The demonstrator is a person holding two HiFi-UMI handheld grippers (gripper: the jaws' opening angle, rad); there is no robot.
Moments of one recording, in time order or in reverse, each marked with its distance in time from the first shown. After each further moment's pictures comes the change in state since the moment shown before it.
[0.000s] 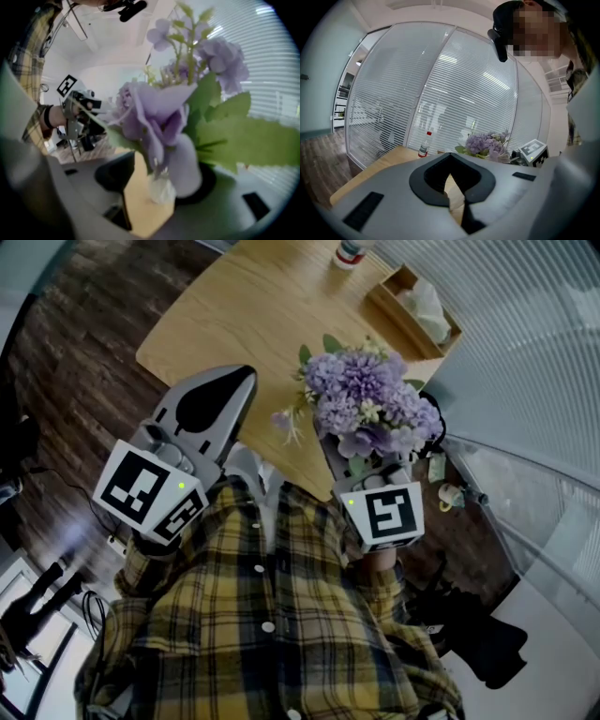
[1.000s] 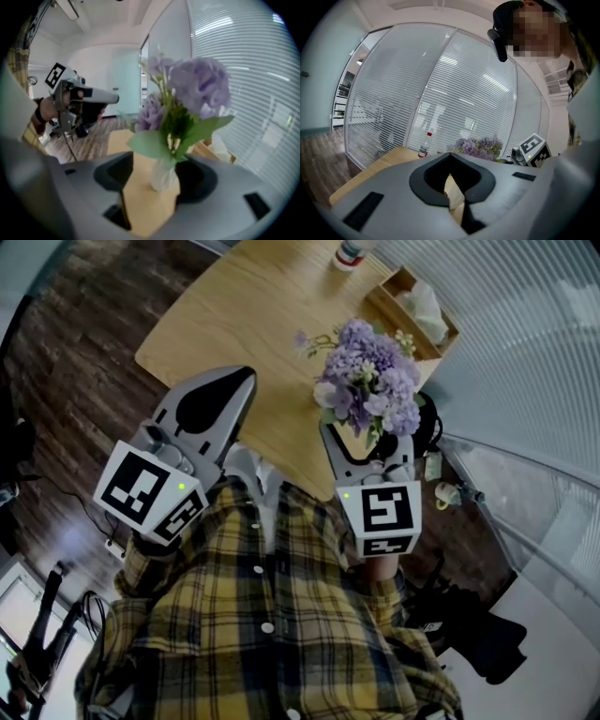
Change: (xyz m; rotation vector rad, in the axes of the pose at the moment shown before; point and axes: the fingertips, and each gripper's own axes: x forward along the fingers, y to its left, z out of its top) left arm -0.009 0.005 0.002 -0.012 -0.017 -0.015; right arm -0.006 -0.003 -0.012 -0.019 0.215 -0.110
